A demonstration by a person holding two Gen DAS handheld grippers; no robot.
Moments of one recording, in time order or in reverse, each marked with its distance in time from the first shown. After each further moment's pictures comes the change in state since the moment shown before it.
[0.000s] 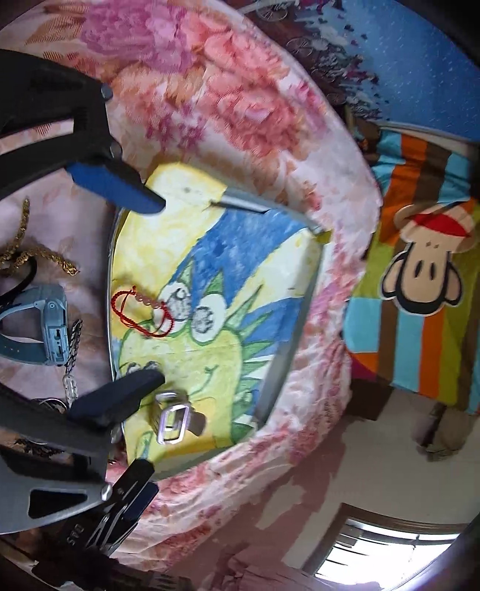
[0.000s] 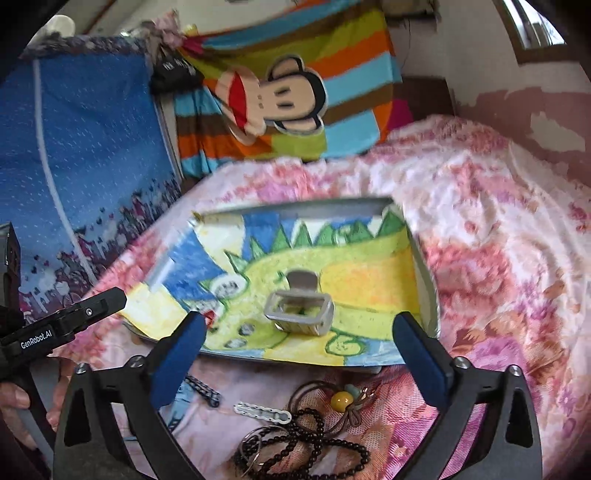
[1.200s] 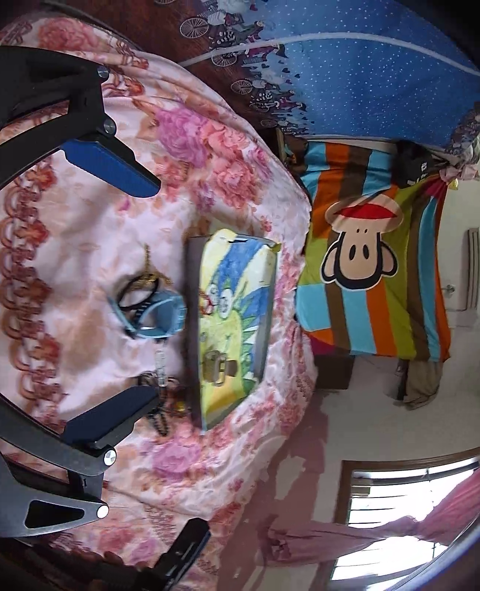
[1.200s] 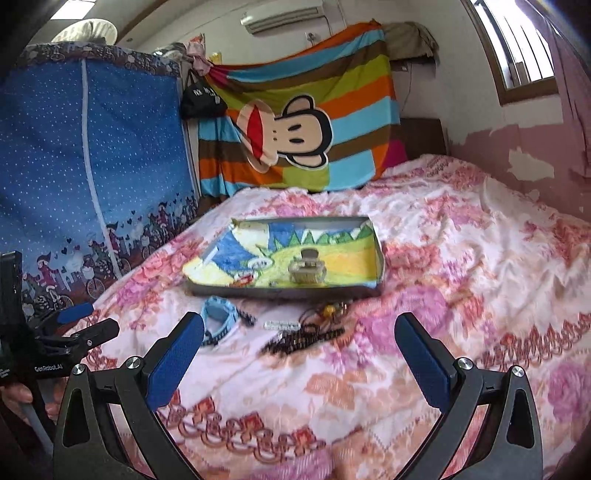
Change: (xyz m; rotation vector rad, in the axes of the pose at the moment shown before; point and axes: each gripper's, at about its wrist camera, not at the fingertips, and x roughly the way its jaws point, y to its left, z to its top) left arm -0.171 -0.014 -0.114 0.187 -0.205 0.050; right arm -0.167 0.006 -0.063 -0.050 -0.073 -0.020
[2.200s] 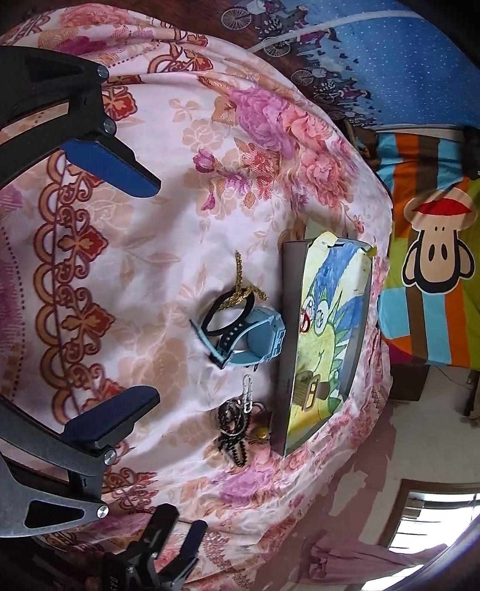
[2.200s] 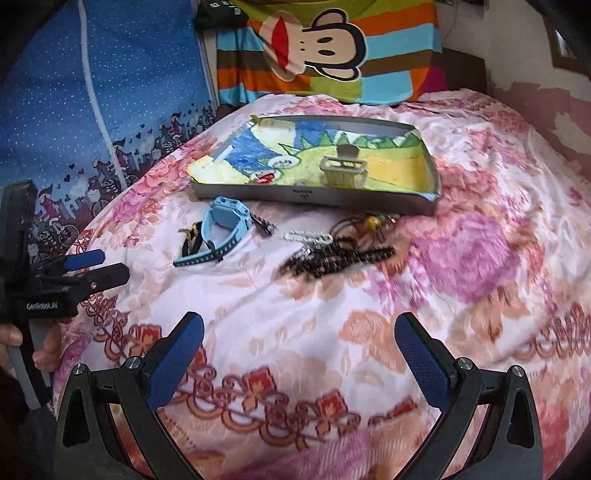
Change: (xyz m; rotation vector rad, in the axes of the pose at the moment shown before) left arm 0.050 0.021 -0.027 -0.028 0.325 -0.001; right arm 0.086 0.023 -0.029 -0.097 0.345 0.097
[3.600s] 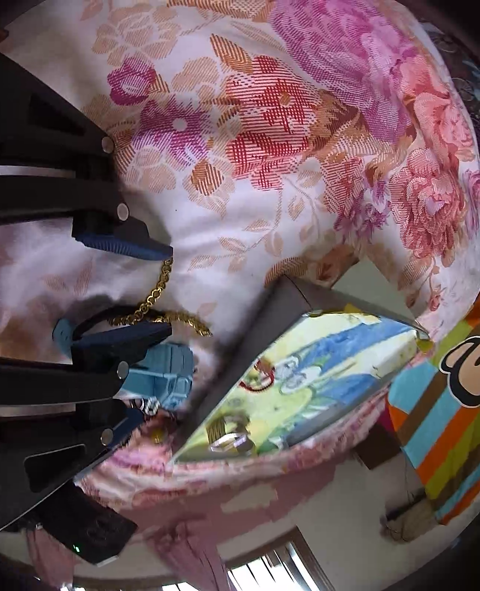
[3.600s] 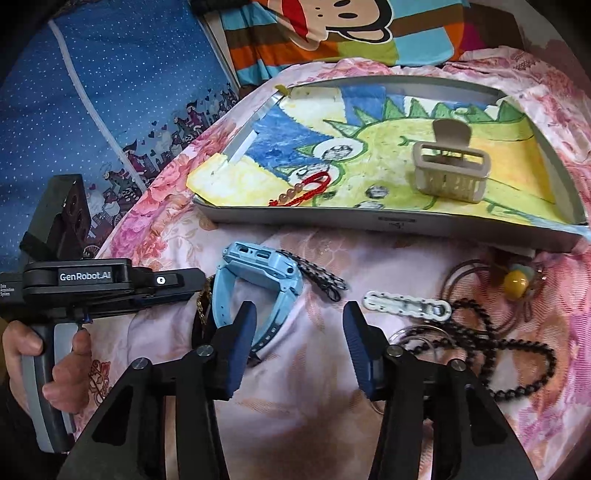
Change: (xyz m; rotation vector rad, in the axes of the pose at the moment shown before) left arm 0.119 0.064 0.064 -0.510 0.258 -0.262; right arm 0.131 0.038 0.059 0.092 0.129 0.197
